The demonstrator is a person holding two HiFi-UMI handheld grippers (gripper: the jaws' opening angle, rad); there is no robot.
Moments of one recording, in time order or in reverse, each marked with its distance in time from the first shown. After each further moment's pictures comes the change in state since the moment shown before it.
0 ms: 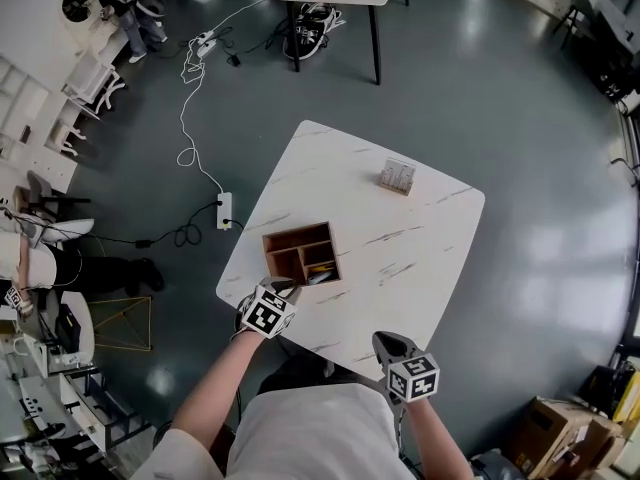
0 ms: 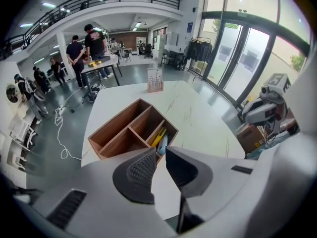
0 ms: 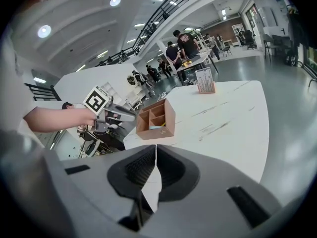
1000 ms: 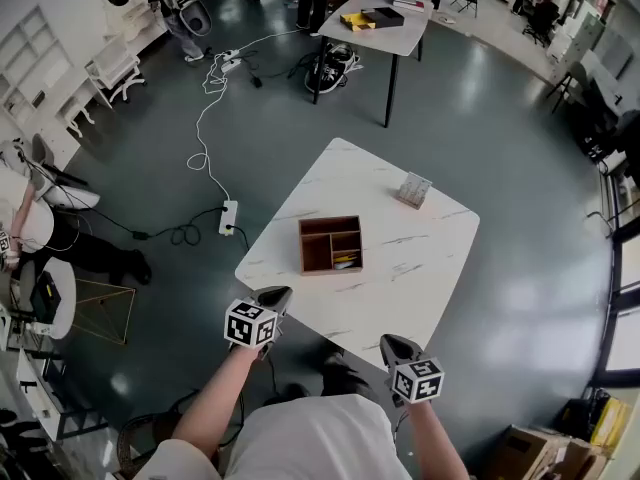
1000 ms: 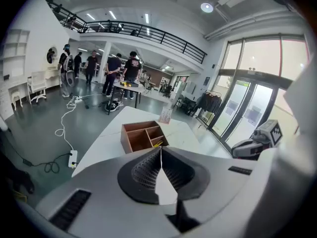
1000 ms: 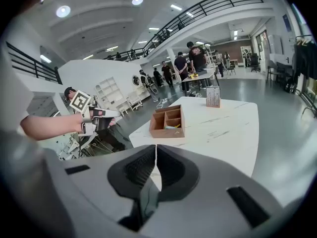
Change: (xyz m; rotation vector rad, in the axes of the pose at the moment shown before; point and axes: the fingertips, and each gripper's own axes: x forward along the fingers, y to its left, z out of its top) left arm -0.151 -0.011 -0.080 -0.372 -0.476 -0.018; right arm -0.044 0.097 -0.027 -0.165 -0.061 -0.091
